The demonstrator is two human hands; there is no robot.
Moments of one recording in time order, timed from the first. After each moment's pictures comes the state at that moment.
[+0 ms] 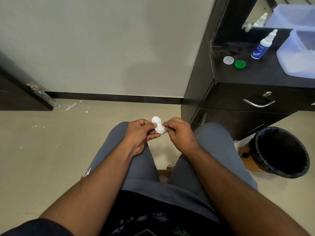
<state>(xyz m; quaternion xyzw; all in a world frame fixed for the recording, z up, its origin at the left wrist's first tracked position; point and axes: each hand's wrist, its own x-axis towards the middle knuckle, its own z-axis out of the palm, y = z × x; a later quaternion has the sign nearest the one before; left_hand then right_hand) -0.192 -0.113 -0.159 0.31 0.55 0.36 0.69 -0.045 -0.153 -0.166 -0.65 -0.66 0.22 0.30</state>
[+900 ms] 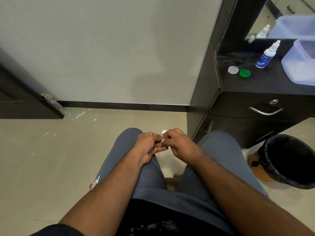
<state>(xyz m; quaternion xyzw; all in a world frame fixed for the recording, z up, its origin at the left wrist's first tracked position) -0.192 -0.113 -0.160 0.27 0.58 0.28 0.71 -0.050 -0.155 -0.157 -0.52 -0.82 0.16 0.18</state>
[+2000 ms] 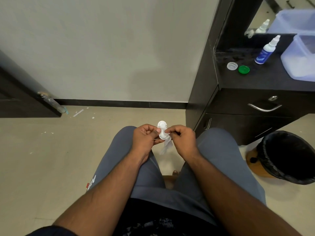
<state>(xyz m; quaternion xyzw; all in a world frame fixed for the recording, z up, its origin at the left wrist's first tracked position) -0.190 -0.120 -0.160 0.37 0.55 0.40 0.63 -0.061 -0.151 -0.171 -0.70 -0.43 0.38 0.43</state>
